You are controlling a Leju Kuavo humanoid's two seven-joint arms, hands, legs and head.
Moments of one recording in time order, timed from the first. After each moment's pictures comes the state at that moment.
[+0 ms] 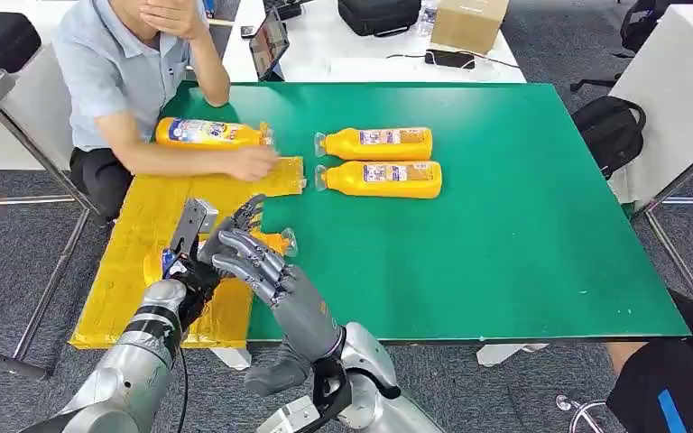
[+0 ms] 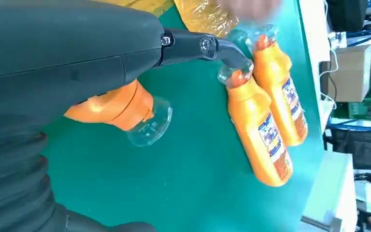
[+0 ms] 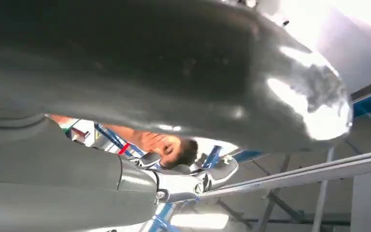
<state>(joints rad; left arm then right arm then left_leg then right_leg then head) -0.64 -0.21 0.31 -0.57 -0.58 -0.49 -0.53 -0.22 0.23 0.71 -1.34 0.43 -0.34 -0.66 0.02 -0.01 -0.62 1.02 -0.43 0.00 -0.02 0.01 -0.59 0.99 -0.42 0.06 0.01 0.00</state>
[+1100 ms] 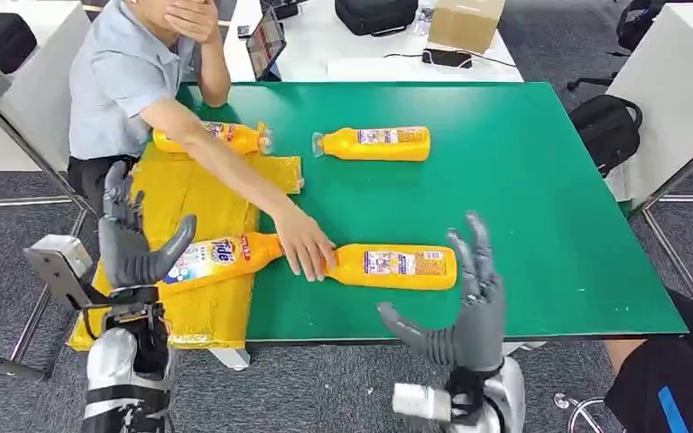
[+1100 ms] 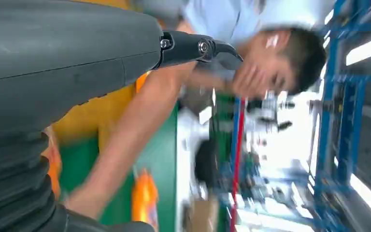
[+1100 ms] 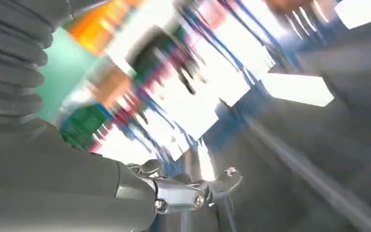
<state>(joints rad) -0.14 -0.34 0.11 -1.60 -0.23 0.00 -0.44 0.12 0.23 0.08 -1.73 0.78 -0.36 -0.61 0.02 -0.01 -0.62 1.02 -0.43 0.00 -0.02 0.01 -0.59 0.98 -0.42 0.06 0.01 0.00</state>
